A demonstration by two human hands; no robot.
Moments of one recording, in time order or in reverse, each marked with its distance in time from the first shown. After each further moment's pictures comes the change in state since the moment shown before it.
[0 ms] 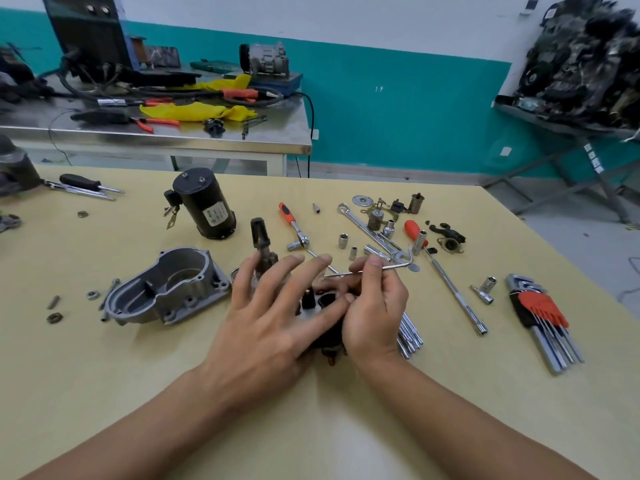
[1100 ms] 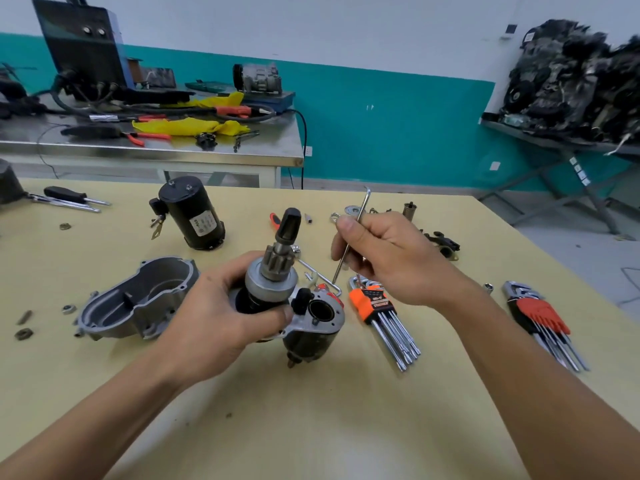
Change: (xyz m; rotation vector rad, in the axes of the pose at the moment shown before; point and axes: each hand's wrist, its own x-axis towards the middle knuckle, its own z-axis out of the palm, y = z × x) left_hand 0.018 -0.027 -0.025 -1.196 -0.175 -0.750; right_hand 0.065 -0.083 -0.016 -0.588 -0.748 0.005
